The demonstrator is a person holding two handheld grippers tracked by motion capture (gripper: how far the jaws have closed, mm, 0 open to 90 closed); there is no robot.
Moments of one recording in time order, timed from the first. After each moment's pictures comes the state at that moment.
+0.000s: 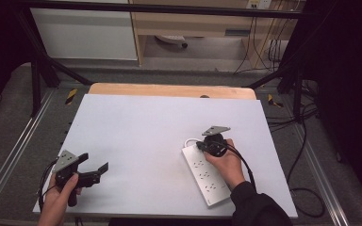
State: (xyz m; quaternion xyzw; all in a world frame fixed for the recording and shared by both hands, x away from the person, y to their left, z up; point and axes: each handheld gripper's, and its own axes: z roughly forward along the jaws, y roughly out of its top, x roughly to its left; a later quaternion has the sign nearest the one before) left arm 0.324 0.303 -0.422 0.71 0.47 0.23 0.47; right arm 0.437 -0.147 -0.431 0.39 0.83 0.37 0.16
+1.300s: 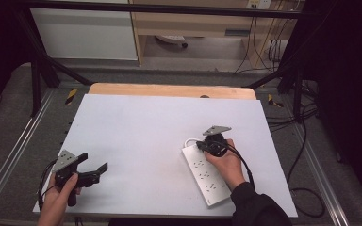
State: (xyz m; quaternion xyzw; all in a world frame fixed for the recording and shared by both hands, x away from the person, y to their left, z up) left arm 0.325 0.304 -0.422 0.71 0.47 0.23 0.47; right arm 0.437 -0.148 -0.430 0.39 0.82 0.38 0.16
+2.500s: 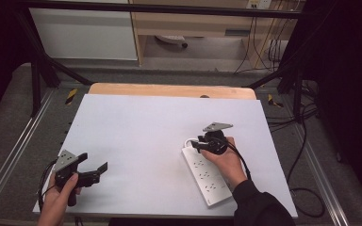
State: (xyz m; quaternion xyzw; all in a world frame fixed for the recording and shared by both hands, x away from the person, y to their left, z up) left arm 0.325 0.304 -0.422 0.71 0.47 0.23 0.47; right arm 0.439 -0.144 -0.418 0.40 0.81 0.41 0.15
